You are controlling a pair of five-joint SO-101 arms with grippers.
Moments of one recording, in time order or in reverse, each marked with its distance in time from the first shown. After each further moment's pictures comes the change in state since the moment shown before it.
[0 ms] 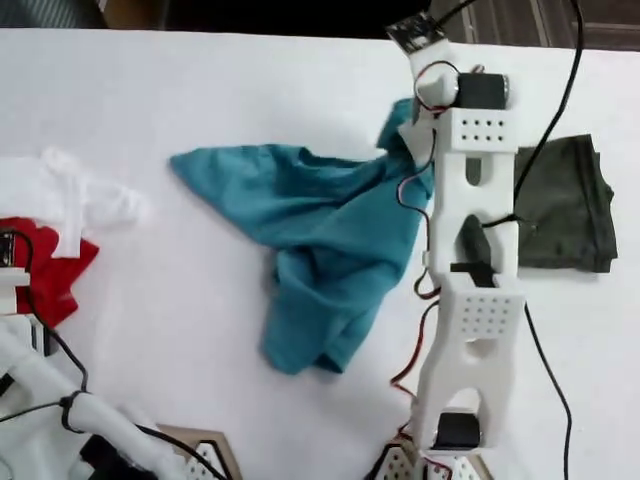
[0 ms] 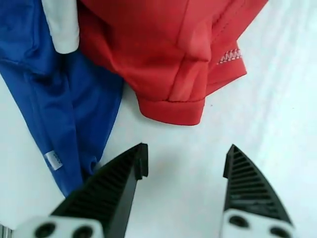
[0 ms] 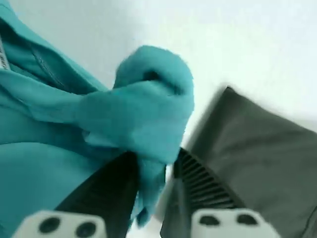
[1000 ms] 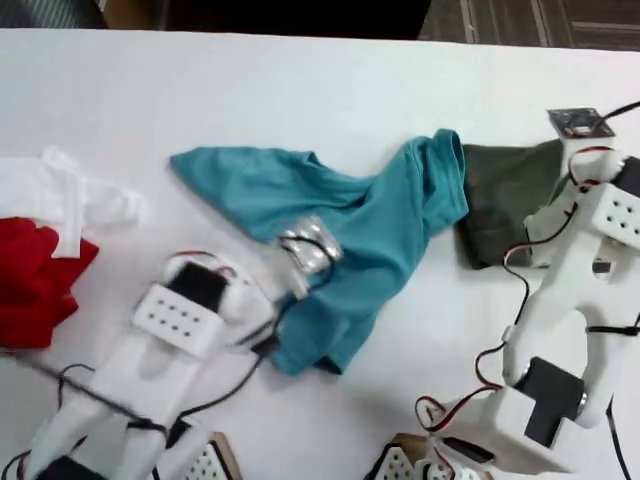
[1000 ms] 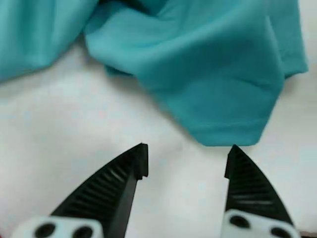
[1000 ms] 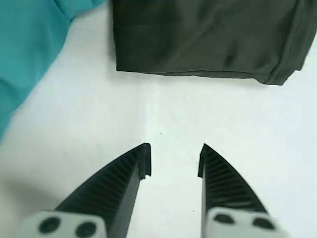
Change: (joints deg) left arm 82.9 2.0 -3.4 13.4 16.4; right arm 27.9 -41.9 54.1 0.4 5.4
